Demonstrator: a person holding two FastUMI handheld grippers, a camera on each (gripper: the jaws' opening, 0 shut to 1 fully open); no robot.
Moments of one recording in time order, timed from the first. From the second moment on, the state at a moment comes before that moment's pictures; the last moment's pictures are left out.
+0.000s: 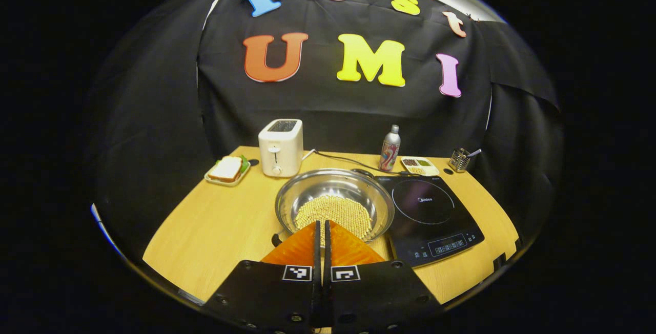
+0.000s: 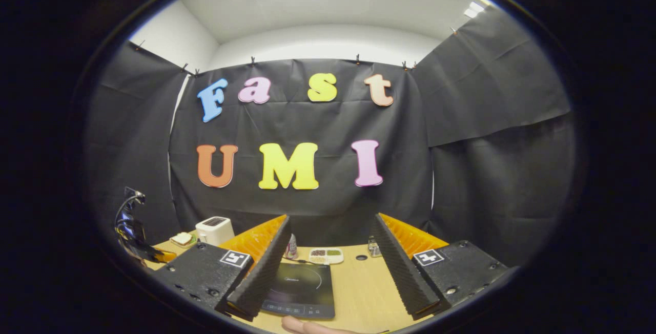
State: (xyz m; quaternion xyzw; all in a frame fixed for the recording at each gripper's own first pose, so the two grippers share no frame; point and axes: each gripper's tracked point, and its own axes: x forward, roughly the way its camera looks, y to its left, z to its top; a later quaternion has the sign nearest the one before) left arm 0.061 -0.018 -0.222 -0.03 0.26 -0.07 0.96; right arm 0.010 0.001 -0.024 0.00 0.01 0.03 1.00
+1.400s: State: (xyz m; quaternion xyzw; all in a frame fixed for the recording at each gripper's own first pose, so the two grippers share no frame) left arm 0.084 0.003 -0.341 -0.06 0.41 -0.07 0.91; right arm 0.010 0.017 -0.036 0.00 0.00 0.06 1.00
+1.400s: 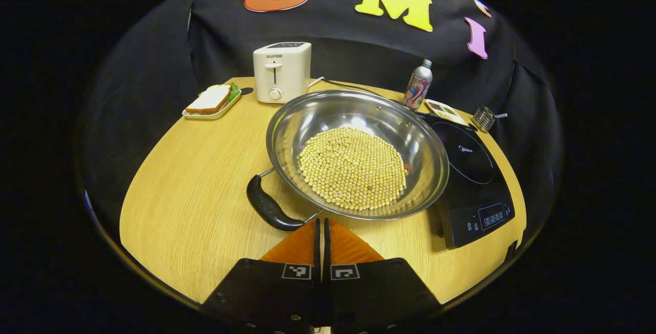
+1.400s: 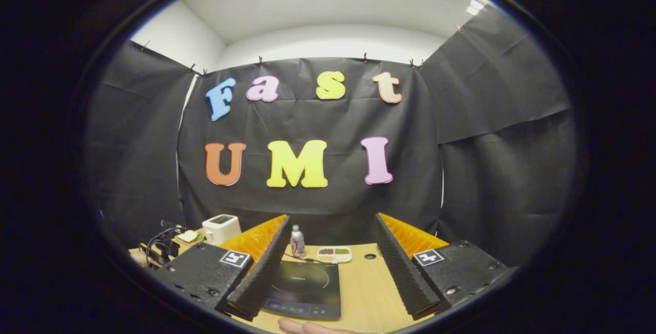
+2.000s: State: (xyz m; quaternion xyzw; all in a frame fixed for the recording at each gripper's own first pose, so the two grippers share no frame) left arm 0.113 0.044 -0.341 -0.10 0.42 -0.06 0.90; right arm -0.006 0.030 -0.028 -0.02 -0.04 0.06 1.00
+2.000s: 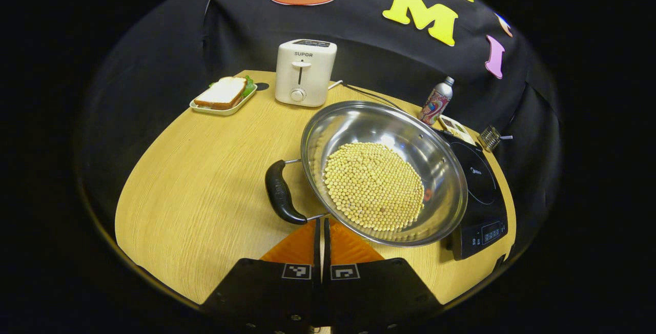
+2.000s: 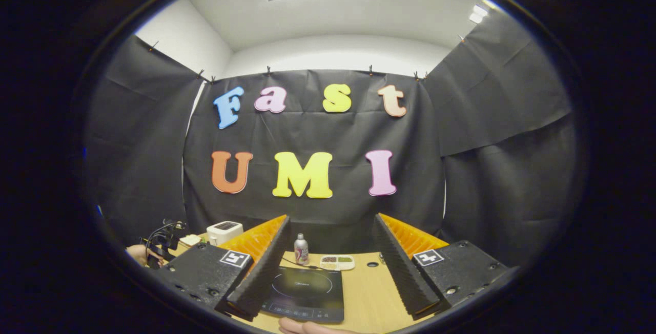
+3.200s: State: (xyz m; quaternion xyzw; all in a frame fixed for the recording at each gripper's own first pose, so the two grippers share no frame) left arm 0.177 0.086 -0.345 -0.08 0.41 -0.01 0.91; right arm 0.025 0.048 -0.060 -0.03 0.00 0.06 1.00
